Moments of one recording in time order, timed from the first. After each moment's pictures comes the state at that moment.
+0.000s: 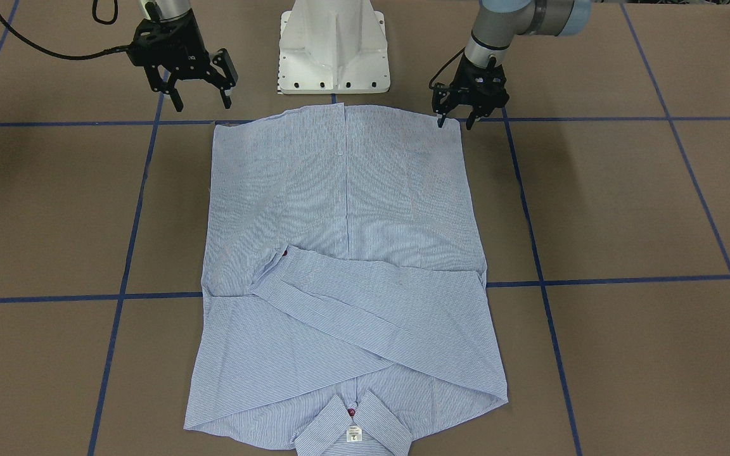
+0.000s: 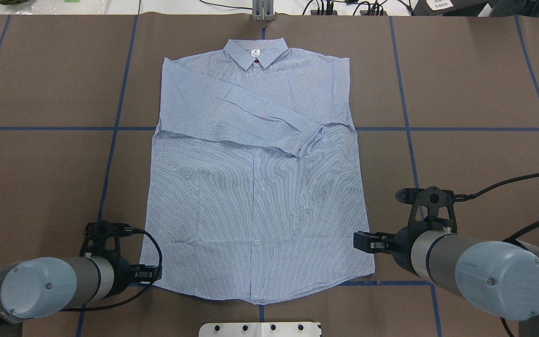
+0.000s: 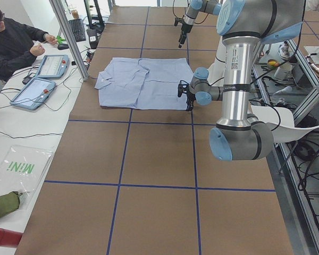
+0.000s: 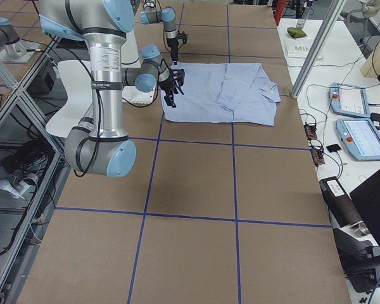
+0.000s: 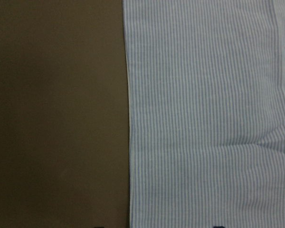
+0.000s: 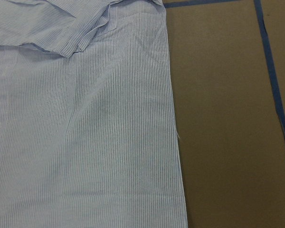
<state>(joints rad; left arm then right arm) -0.18 -1.59 -2.04 -1.99 -1.57 -1.42 0.23 -1.54 2.32 -1.45 1.43 1.46</state>
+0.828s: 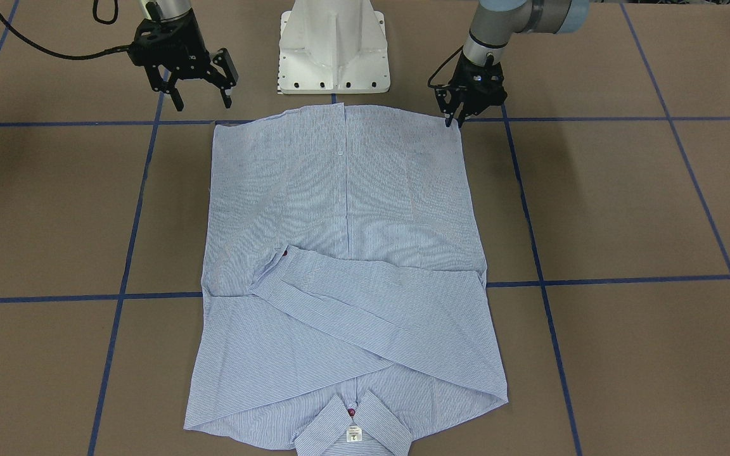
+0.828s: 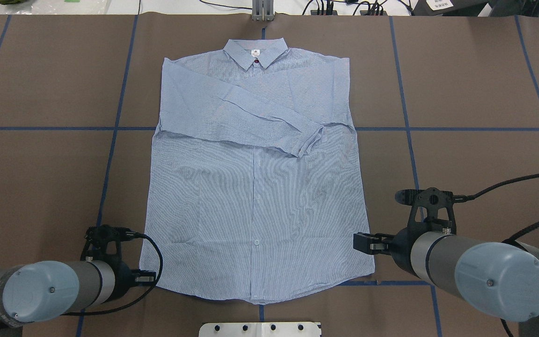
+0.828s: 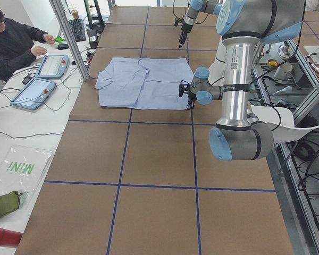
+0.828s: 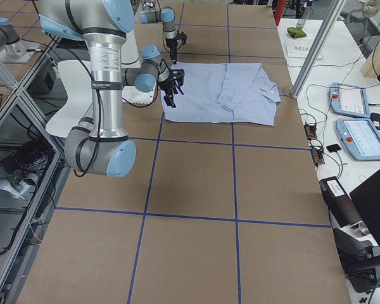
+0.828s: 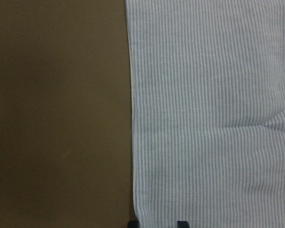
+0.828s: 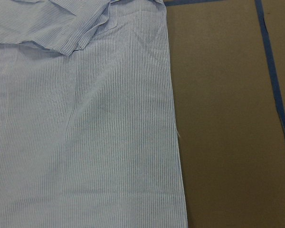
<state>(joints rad) -0.17 -1.59 -2.05 -1.97 -1.57 -1.42 0.22 -1.54 2.32 -1.45 1.43 1.46</state>
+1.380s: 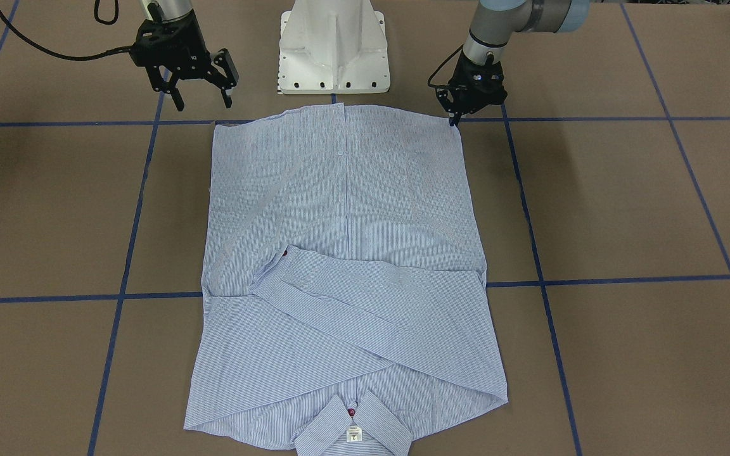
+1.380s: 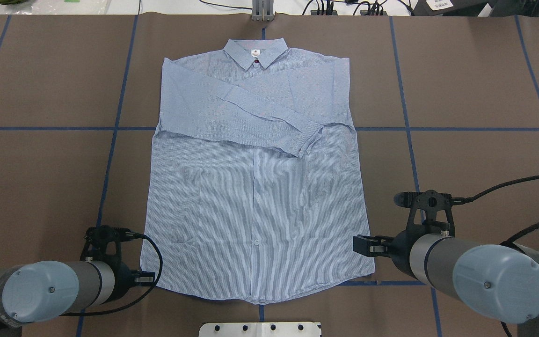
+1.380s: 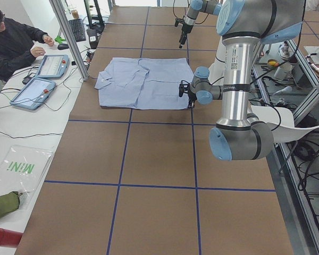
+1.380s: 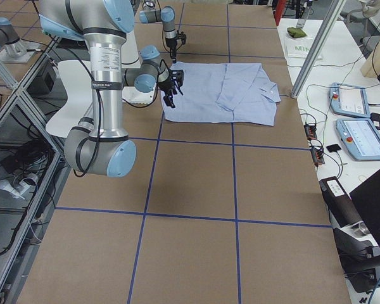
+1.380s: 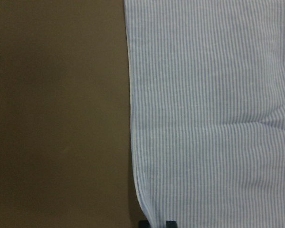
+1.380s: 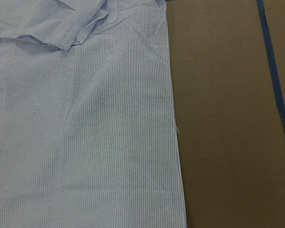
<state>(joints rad) -0.17 -1.59 -2.05 -1.97 -1.58 -1.42 0.21 -1.54 2.31 -1.45 1.43 1.46</state>
